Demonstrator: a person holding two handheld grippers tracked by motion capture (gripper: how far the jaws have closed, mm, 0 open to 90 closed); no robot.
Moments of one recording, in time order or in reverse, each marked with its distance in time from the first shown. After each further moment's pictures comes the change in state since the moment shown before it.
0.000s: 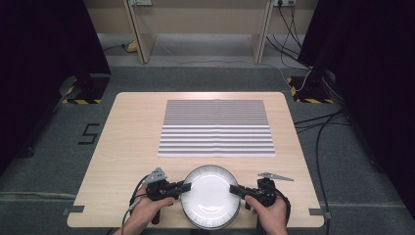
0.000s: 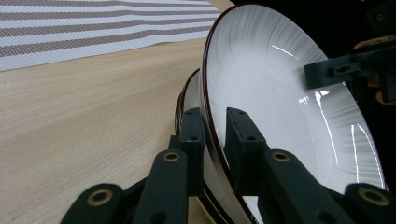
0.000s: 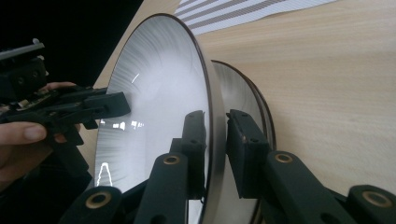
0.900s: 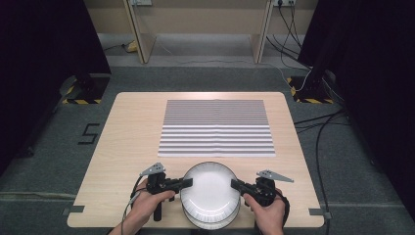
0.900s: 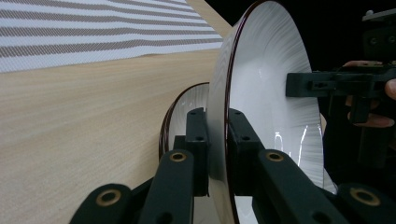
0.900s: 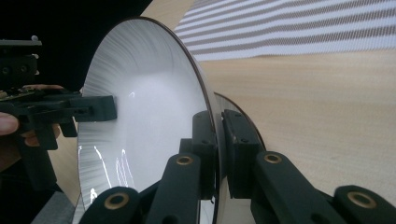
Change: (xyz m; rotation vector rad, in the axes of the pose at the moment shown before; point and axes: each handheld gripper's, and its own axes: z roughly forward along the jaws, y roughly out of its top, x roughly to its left) left arm 0.003 0.017 0.001 -0.014 -0.071 -0.108; right arm 0.017 0.005 -0.002 -0.101 -0.090 -0.131
